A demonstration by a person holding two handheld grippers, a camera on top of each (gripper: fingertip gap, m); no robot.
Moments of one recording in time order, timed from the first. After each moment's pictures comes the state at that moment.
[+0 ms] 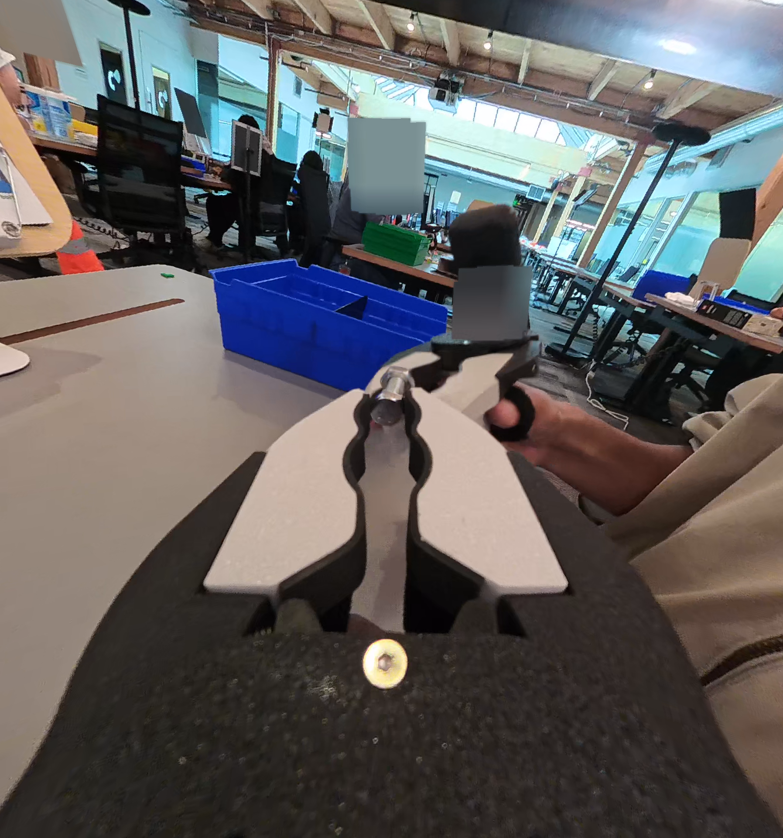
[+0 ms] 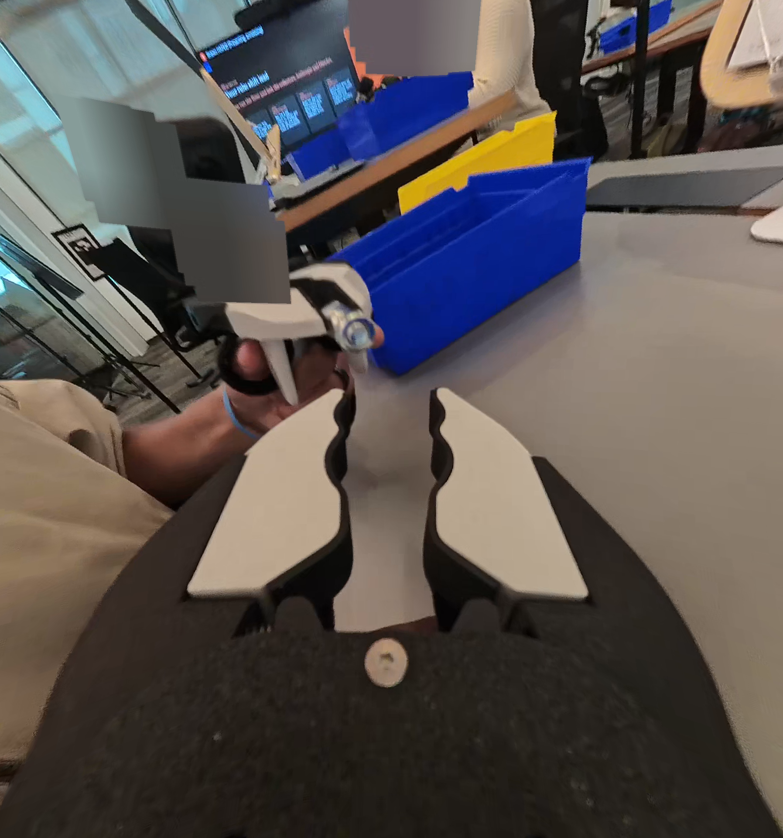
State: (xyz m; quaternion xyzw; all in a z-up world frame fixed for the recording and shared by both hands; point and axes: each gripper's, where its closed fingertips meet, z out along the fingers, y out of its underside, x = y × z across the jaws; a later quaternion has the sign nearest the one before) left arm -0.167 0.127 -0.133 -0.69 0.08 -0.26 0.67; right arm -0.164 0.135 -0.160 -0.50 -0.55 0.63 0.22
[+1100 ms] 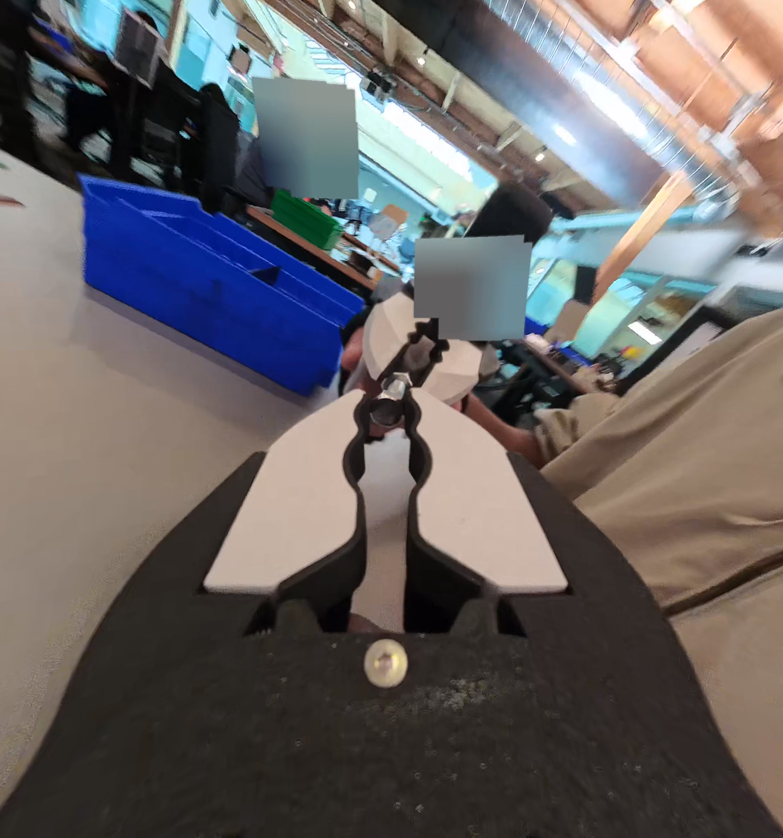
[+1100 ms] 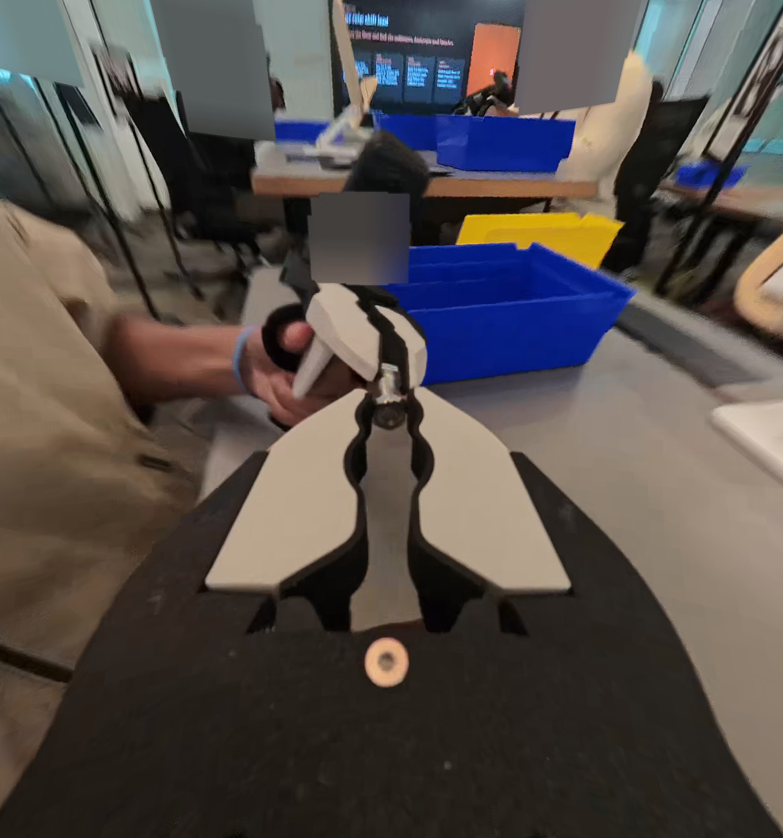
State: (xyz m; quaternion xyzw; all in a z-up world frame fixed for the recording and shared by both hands) left arm -0.144 0.122 -0.135 -0.67 0.04 -0.42 0.60; right arm -0.147 0.123 -0.133 -0.32 -0.68 0.57 0.33
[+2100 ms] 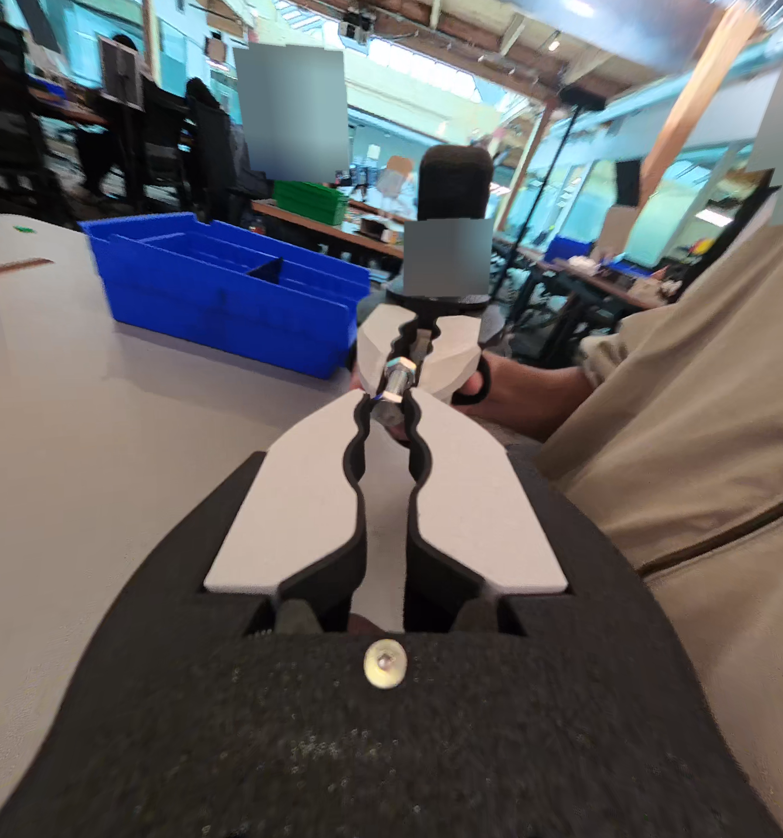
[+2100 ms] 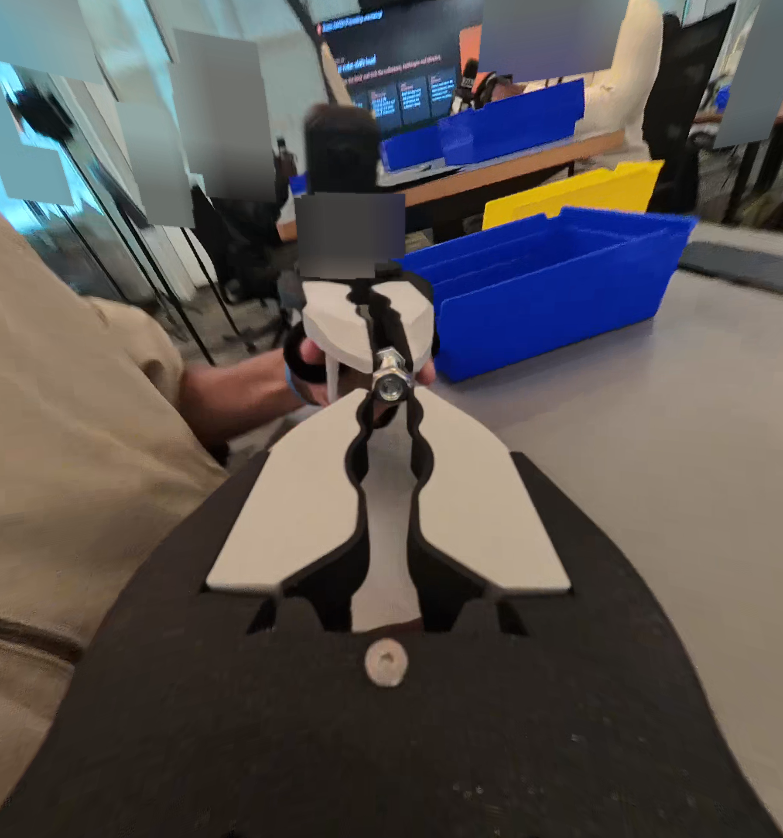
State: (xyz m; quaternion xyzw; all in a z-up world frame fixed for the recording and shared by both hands) left arm -0.135 0.105 -0.140 -0.69 0.14 -0.34 0.62; right arm -0.135 0.106 -0.145 -0.38 -0.63 0.63 0.24
